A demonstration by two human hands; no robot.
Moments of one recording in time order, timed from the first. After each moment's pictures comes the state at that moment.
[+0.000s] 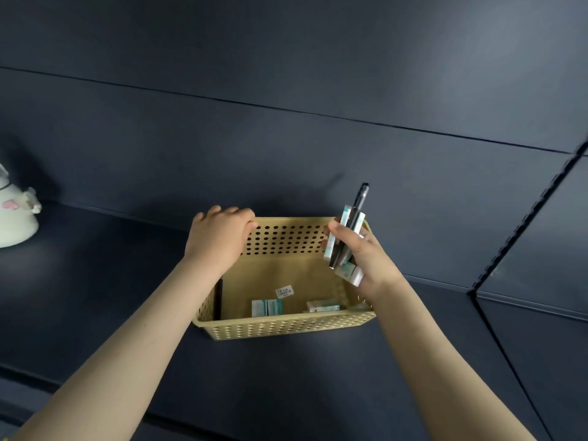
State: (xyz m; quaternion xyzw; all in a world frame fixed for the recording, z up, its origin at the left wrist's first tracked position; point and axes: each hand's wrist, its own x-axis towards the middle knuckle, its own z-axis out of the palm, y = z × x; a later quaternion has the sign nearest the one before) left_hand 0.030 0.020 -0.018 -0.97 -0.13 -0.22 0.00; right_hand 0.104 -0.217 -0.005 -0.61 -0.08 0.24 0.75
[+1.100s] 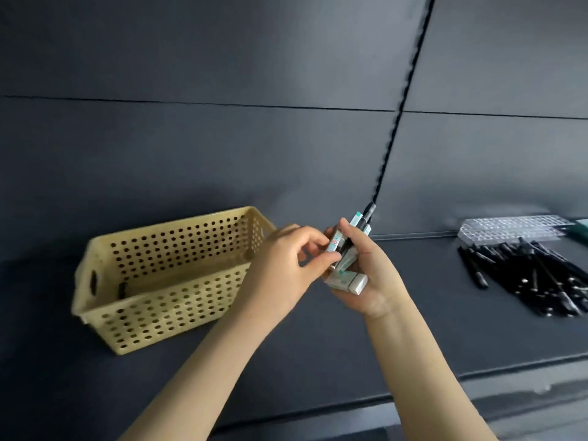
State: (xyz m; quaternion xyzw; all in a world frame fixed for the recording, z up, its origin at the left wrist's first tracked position) left_hand 0.001 -0.216 0.002 -0.86 0.16 -0.24 -0.42; right_hand 0.039 -0.357 -0.005 -0.34 0.04 0.21 0.92
